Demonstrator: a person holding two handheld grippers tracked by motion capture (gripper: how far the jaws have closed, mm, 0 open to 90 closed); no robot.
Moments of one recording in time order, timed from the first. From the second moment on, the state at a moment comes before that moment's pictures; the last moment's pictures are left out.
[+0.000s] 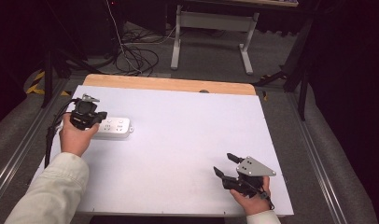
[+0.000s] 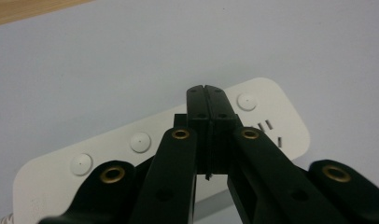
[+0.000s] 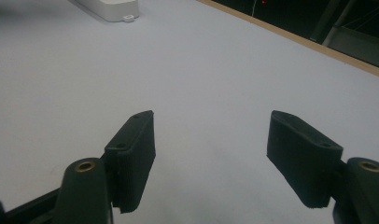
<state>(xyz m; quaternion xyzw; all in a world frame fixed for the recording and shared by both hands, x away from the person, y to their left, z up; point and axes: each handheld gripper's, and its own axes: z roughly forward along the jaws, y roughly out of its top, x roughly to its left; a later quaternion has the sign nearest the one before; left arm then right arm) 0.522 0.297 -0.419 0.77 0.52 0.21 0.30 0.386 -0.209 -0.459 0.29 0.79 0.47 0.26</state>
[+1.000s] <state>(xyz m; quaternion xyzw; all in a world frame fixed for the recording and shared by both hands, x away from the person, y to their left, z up) 0.482 0.295 -0.370 0.76 0.46 0.21 0.41 0.385 -0.210 -0.459 0.29 0.79 0.47 0.26</state>
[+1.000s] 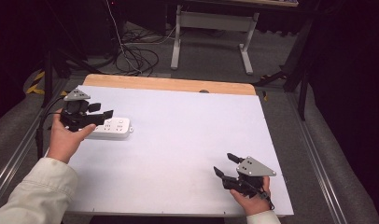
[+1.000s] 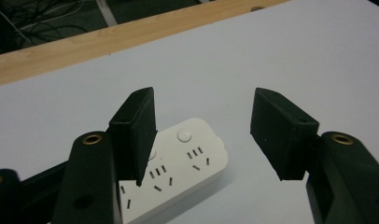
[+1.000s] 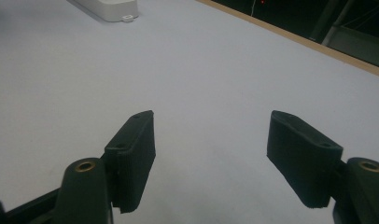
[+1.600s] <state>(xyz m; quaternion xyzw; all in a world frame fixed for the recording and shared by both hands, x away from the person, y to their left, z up) 0.429 0.300 -0.346 0.78 0.38 0.20 0.46 0.385 -0.210 -0.459 0.29 0.79 0.47 0.26</state>
